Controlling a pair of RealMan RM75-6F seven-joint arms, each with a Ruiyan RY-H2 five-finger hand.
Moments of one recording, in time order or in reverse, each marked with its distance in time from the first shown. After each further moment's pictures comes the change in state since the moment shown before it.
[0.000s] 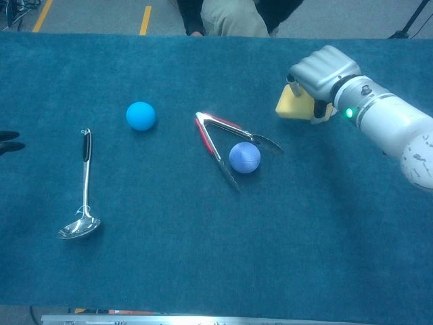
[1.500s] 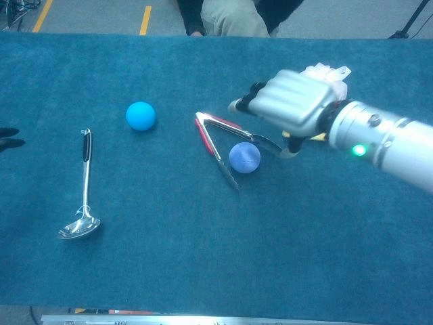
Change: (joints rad) left arm -0.002 0.006 -0.009 -0.026 -0.023 -0.009 0.036; right arm -0.031 0.124 -0.079 -0.314 -0.377 -0.093 0.034
